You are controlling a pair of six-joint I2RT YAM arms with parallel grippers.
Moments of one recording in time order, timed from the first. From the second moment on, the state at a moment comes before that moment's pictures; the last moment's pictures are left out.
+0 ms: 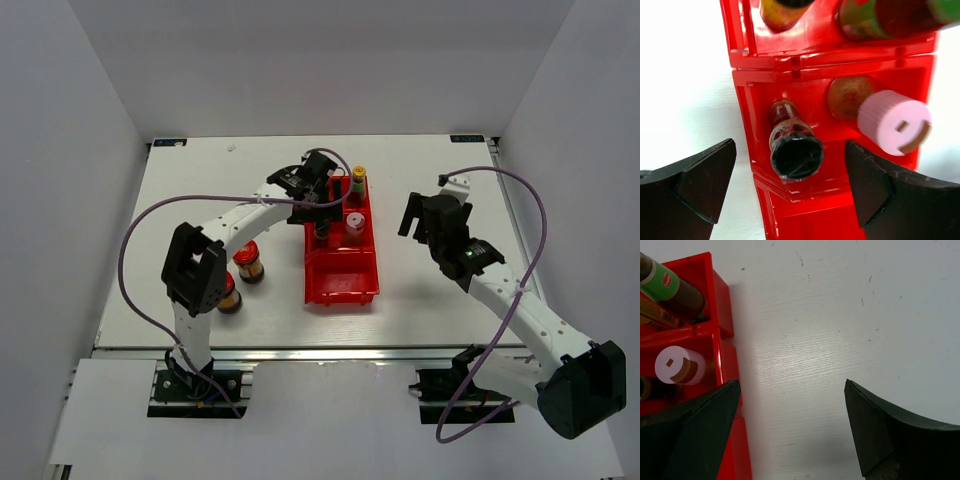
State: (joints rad) left arm -0.66 1.97 1.70 -0.74 -0.18 -0.58; right arm 0.49 1.08 0.85 -0.32 0.48 0.41
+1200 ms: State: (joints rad) left arm -0.32 0.99 1.10 -0.92 -0.62 -0.92; right arm 1.00 1.75 1.40 -0.23 -0.14 -0.10
